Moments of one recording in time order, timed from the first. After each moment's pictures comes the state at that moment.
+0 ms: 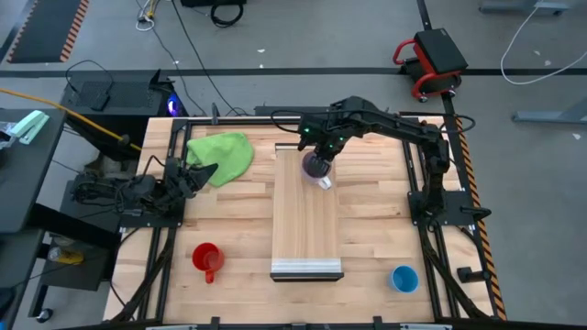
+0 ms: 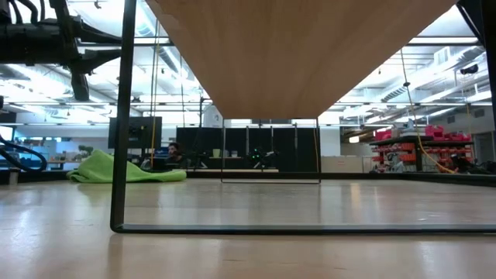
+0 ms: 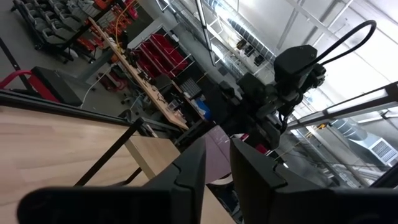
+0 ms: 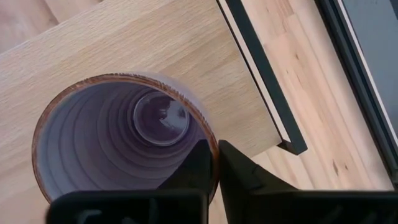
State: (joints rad) left arm -0.21 0.01 0.01 0.30 -0.70 -0.72; right arm -0.20 1.91 2.15 -1.57 0.10 0.28
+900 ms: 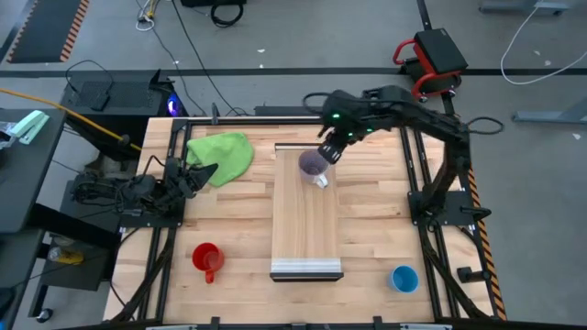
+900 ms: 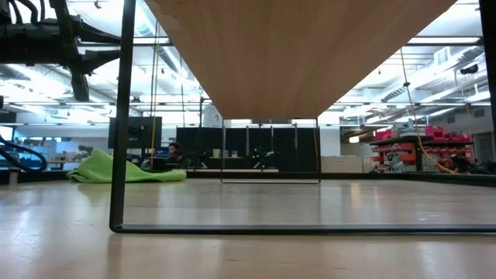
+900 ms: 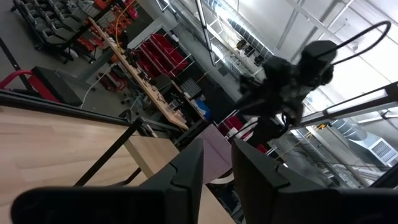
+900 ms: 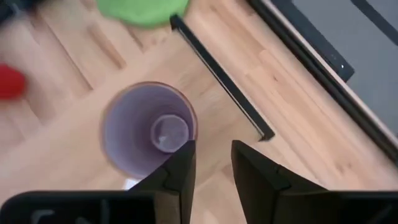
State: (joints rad) left arm -0.21 0.01 0.01 0.30 -0.70 -0.72; right arm -0.17 1.72 2.15 -1.52 0.16 0.48
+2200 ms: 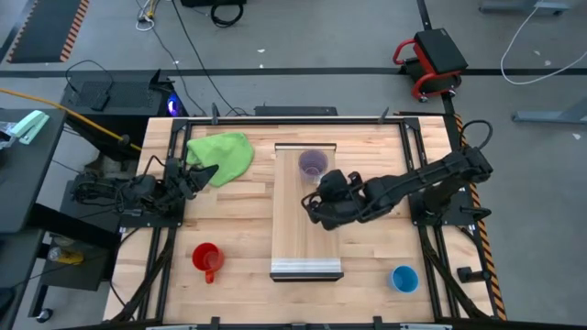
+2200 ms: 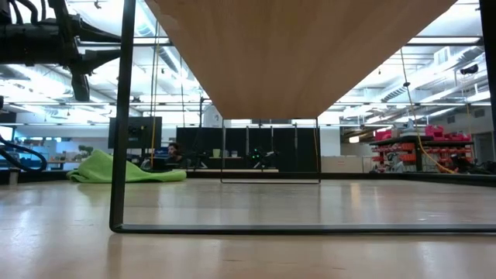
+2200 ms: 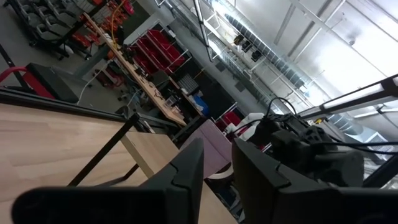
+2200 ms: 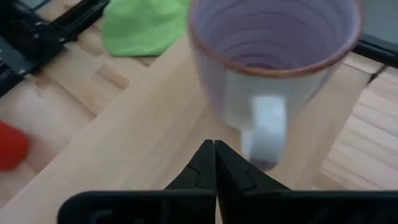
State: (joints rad) left arm -0.21 0.01 0.01 0.29 -0.67 -0.72; right arm 0.31 1.63 1.46 -0.96 0.72 1.13
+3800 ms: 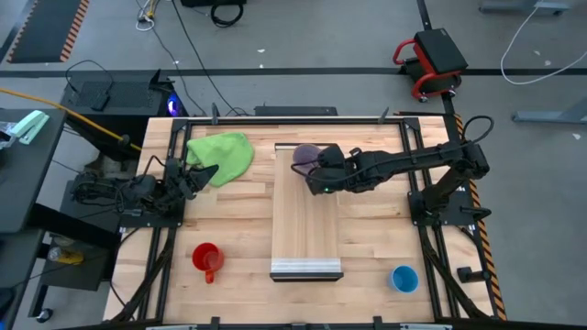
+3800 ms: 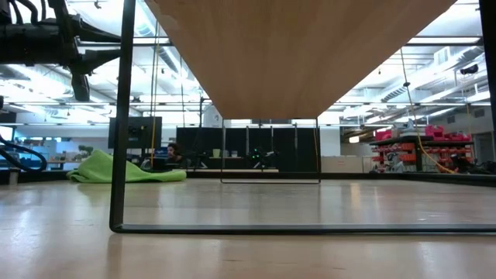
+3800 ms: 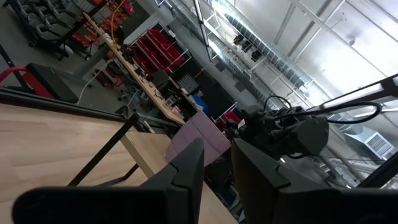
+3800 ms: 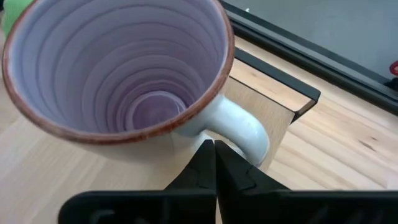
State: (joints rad) left arm -0.21 0.01 0.01 0.29 -0.67 -0.72; right arm 0.09 1.63 1.46 -1.03 0.67 0.98
